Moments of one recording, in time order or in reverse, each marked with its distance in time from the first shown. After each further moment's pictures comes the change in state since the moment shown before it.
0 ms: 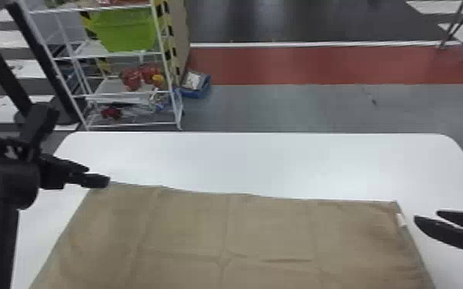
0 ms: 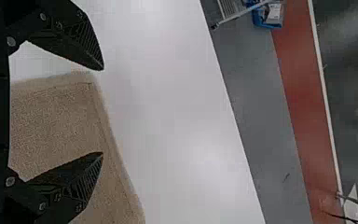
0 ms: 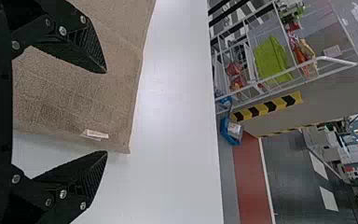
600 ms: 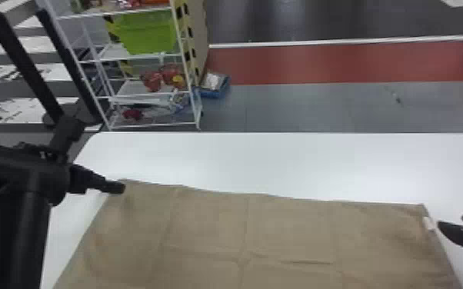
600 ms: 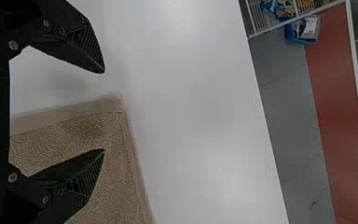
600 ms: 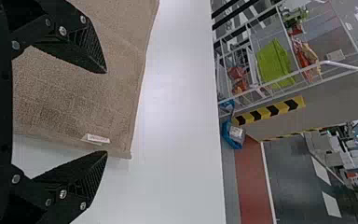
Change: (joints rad) left arm -0.054 0.015 0.004 0.156 -0.030 -0.001 0.066; right arm 0.002 -0.005 0.019 0.016 -0.003 -0.022 0.001
